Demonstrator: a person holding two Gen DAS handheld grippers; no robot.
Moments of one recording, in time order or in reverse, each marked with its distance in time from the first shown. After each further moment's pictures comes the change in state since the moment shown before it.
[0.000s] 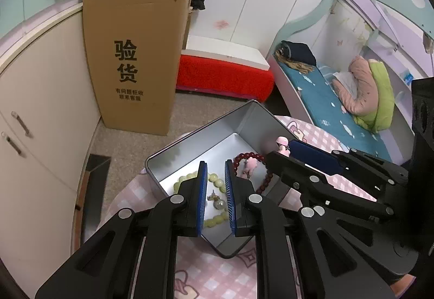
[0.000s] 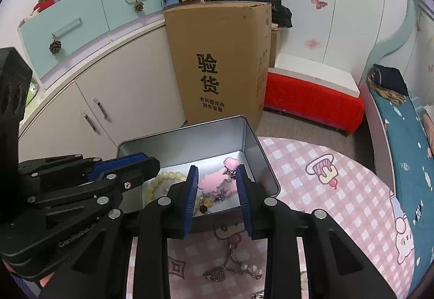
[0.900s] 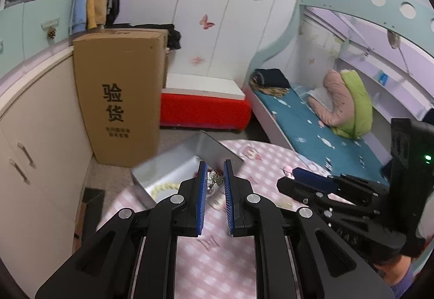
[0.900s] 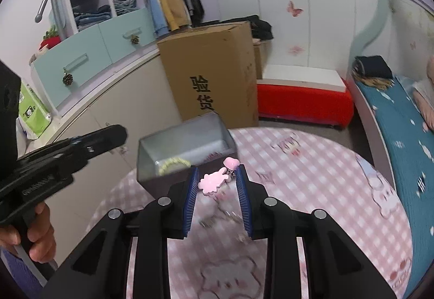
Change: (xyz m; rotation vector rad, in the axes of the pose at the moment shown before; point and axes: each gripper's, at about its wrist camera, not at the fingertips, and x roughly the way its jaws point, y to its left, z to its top) left arm -0.088 -0.043 -0.016 0.094 -0.191 -0.059; right arm -0.088 -0.028 -0.038 0.111 -0.118 0.033
